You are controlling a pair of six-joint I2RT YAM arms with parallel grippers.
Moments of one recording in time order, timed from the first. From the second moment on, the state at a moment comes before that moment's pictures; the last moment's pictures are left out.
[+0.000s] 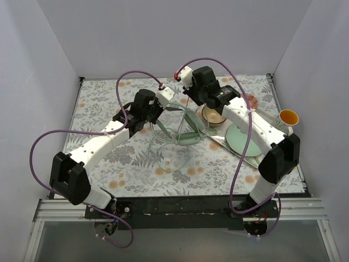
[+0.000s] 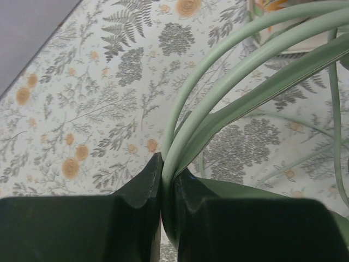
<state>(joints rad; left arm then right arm) -0.59 1.44 1.19 -0.30 -0.13 0.33 0.68 1.70 1.70 -0.63 0.21 -0.41</state>
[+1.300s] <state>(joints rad) -0.56 1.48 1.96 -0.73 0.01 -0.01 0.47 1.74 1.16 0.48 -0.77 0.22</state>
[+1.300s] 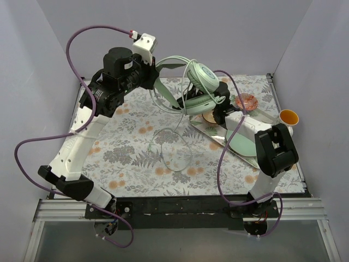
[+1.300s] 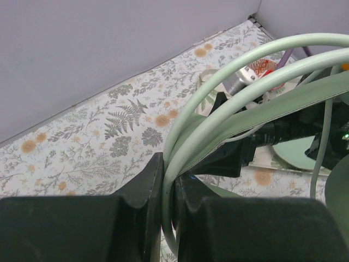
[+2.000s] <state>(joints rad) -0.56 1.54 2.24 -0.66 -0.22 -0.09 0.56 2.00 1.16 0.70 -0.70 0.58</state>
